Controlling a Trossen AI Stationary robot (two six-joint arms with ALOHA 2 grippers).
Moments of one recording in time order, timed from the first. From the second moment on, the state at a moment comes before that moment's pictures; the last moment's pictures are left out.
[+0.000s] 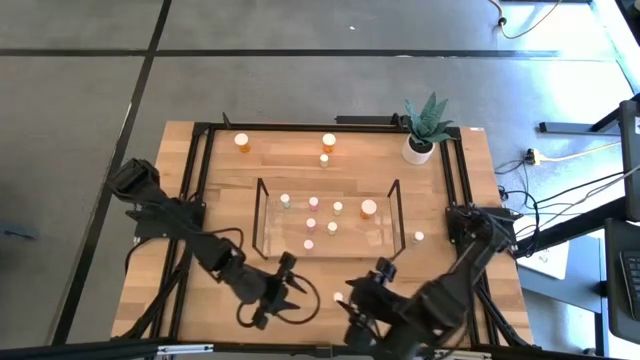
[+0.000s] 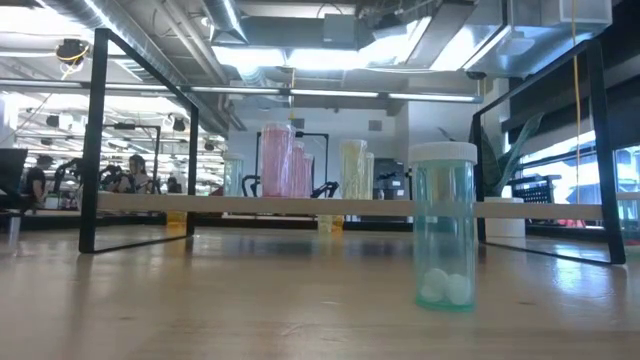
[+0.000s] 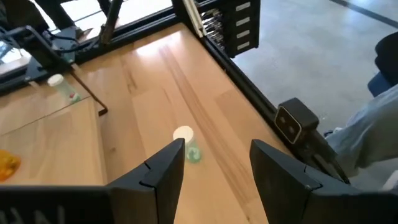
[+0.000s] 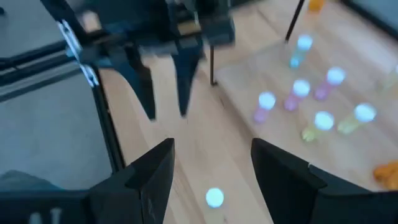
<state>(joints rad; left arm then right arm) -0.66 1.56 1.03 -0.01 -0.33 0.01 0.78 2.11 2.36 -1.36 0.75 1.09</state>
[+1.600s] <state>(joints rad) -0.53 1.93 1.33 -0.11 -0.26 -0.04 0.87 2.08 2.36 -1.34 0.44 0.91</state>
